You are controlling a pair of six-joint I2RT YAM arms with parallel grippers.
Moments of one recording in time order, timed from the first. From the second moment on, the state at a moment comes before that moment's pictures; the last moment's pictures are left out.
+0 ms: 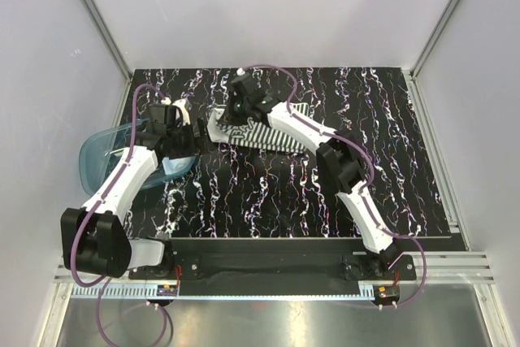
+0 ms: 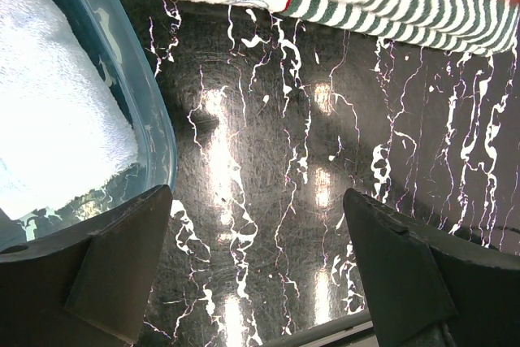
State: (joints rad) left arm -0.15 1.29 0.99 -0.57 0.23 -0.32; right arm 0.72 2.40 2.18 -0.44 -0.15 0.80
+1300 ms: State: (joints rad) left arm -0.15 1.29 0.97 -0.57 0.19 -0.32; right arm 0.40 1.74 1.32 -0.50 0.00 0.70
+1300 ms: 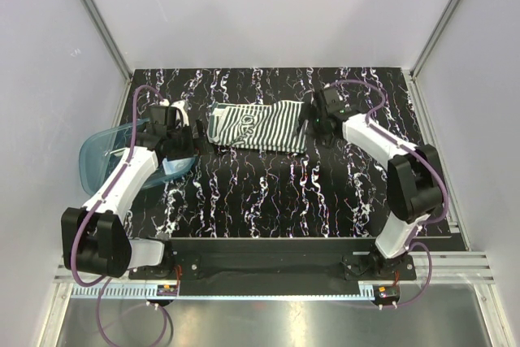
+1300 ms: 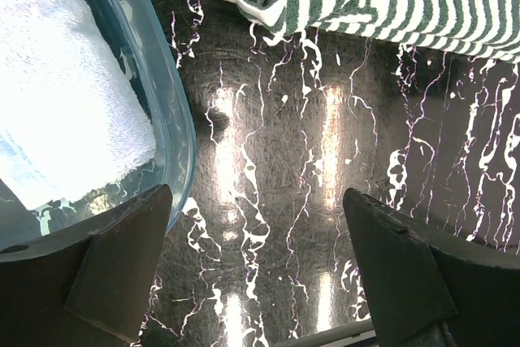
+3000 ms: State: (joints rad) left arm -0.37 1.73 1.39 -0.52 0.16 -0.32; right arm 0.35 1.57 0.87 -0.51 -0.10 0.68
